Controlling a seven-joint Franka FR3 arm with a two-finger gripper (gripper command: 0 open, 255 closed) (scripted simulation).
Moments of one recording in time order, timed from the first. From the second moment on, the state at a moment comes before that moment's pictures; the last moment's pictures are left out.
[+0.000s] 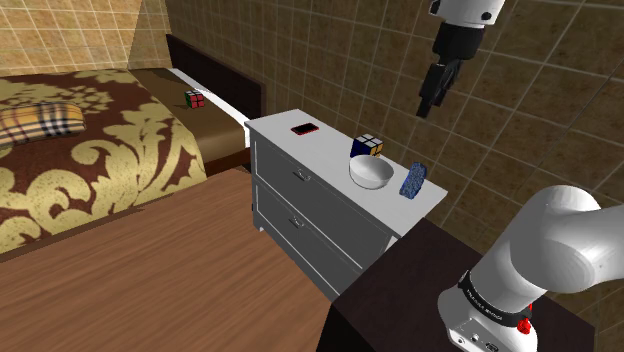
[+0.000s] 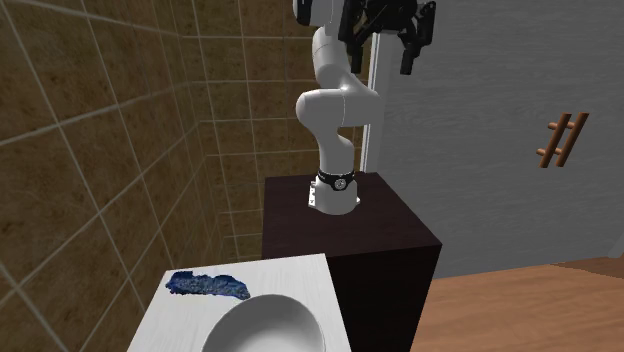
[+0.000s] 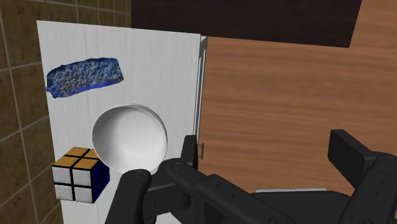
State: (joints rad) arm 0.01 -0.81 -0.01 -2.33 -0.04 1.53 -0.13
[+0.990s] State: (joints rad) arm -0.17 -0.67 -0.17 -2.54 -0.07 1.97 0.03
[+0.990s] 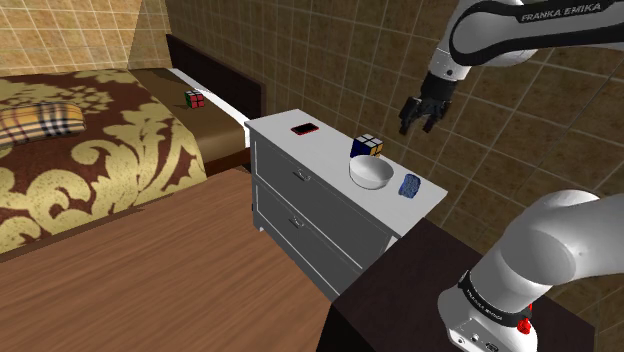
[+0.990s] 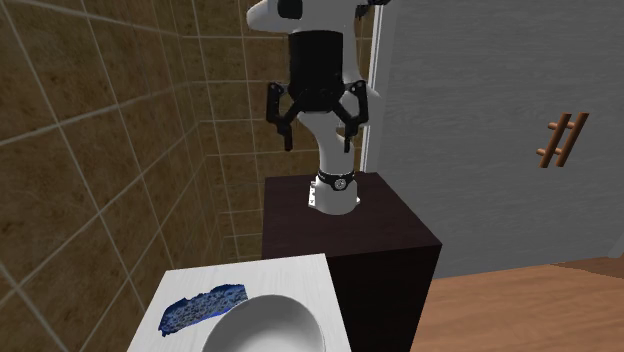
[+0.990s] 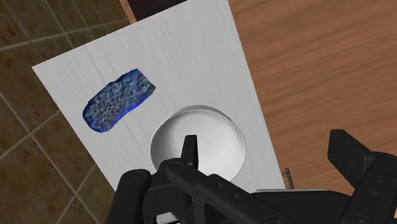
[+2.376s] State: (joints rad) arm -0.26 -0.10 -0.52 -2.63 0.31 2.72 -0.02
